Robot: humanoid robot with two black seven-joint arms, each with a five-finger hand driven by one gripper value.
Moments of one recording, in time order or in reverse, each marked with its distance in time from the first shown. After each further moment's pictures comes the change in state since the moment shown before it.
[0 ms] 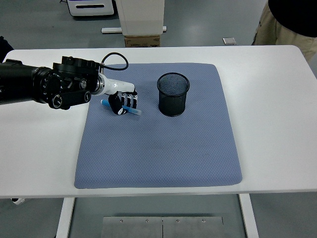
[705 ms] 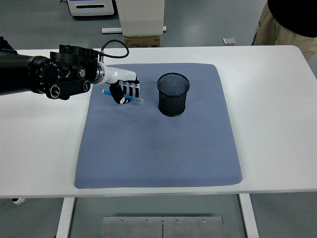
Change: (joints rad) left arm -0.056 0.013 -0.021 0.000 -0.017 0.001 -0.010; right arm 0.000 0.000 0.000 0.000 0.000 0.000 0.000
